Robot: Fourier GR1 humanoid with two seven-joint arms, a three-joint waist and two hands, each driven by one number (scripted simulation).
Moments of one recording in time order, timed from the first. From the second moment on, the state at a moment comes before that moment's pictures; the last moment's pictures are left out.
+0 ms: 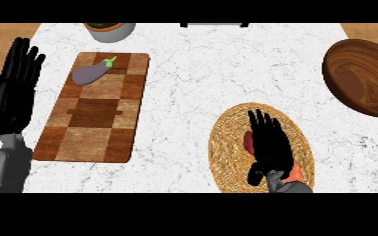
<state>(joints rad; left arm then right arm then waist) -0.23 0.32 0.21 -1.52 0.16 0.04 0.00 -0.06 -0.07 0.37 -1.54 1.23 0.28 0.62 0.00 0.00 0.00</state>
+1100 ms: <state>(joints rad) -0.24 0.31 0.25 -1.50 0.13 0.03 0.00 0.00 -0.32 0.17 -1.53 1.17 0.13 0.31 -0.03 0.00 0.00</state>
